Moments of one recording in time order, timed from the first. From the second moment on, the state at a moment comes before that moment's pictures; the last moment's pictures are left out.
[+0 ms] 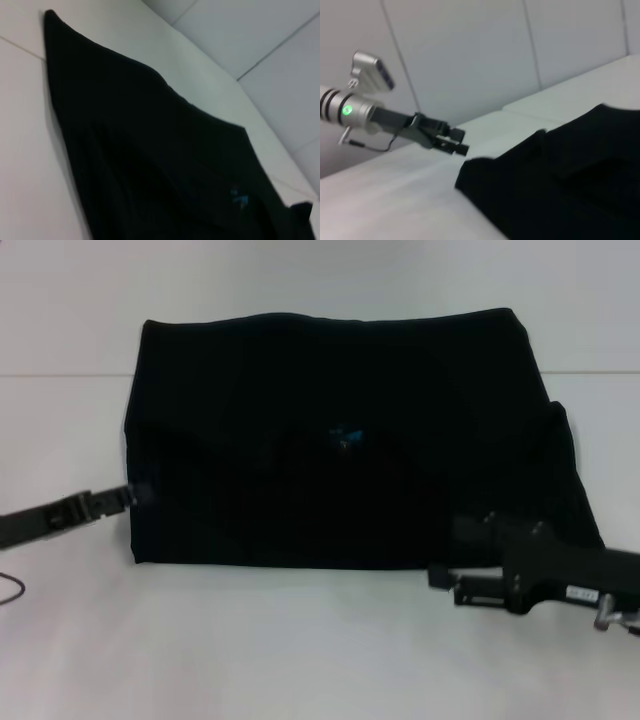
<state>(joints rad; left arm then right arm) -0.50 -1.97 0.44 0.48 2.07 1.31 -1.94 0.54 2.08 -0.58 -0.47 -2.03 -1.48 1.19</state>
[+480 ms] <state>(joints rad) -0.51 -2.01 0.52 0.48 2.10 1.23 -1.87 0.54 2.09 -0.59 -0.45 -2.06 -1.47 1.19</state>
